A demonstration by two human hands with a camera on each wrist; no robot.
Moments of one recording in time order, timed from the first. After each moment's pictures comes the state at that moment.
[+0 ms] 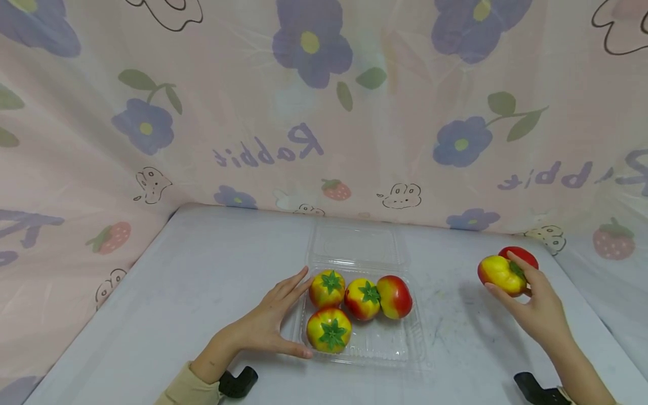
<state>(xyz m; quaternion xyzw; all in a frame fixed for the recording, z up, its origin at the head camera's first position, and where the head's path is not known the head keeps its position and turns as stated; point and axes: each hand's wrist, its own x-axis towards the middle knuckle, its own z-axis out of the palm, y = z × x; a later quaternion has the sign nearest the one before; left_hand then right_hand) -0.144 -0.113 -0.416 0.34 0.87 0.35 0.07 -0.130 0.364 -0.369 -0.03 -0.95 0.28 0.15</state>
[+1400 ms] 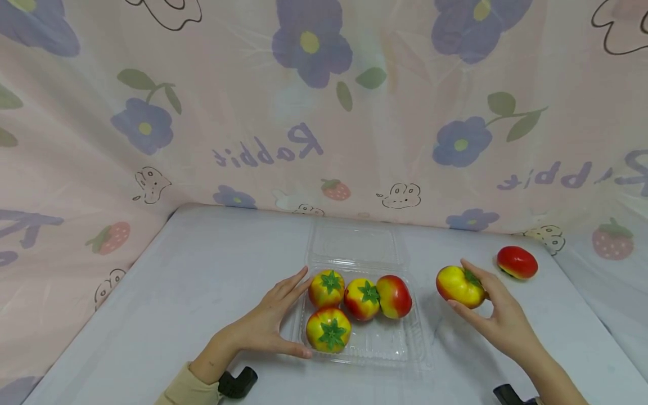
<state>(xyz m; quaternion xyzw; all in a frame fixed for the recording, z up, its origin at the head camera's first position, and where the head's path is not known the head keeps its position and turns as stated) -0.144 -0.112 -0.416 0.34 0.87 0.35 0.06 -0.112 0.306 -0.365 0.09 -0.94 0.29 0.15</state>
